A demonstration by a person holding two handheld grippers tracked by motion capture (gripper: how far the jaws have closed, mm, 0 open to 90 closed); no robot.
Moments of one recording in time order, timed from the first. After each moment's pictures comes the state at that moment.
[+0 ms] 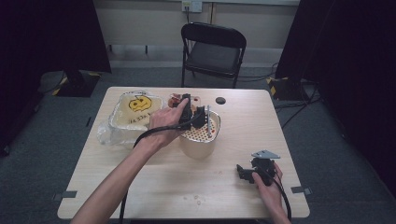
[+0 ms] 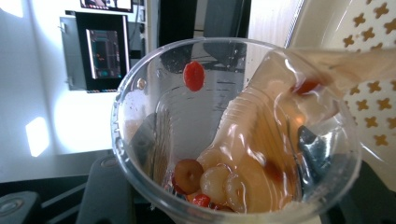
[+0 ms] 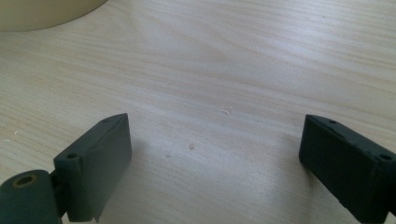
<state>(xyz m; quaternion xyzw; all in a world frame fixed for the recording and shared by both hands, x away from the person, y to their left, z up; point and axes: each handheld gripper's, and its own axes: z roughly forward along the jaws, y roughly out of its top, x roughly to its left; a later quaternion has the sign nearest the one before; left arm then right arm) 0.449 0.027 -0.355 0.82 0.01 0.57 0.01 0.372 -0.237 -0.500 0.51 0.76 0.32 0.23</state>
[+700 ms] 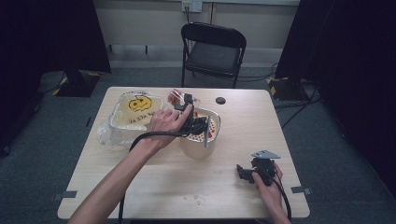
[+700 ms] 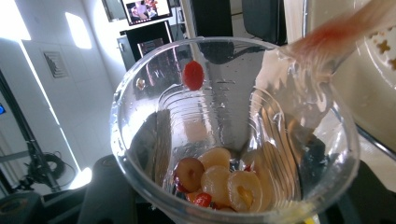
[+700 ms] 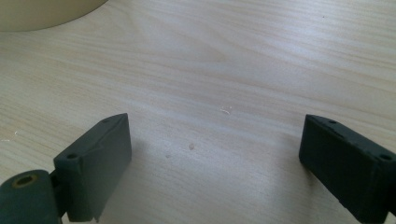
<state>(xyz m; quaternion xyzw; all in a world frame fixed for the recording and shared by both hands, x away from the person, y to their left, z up) 0.443 0.027 -0.376 0.75 -0.08 0.66 -0.08 0.372 -0.237 -0.500 0.51 0.76 0.32 0.23</state>
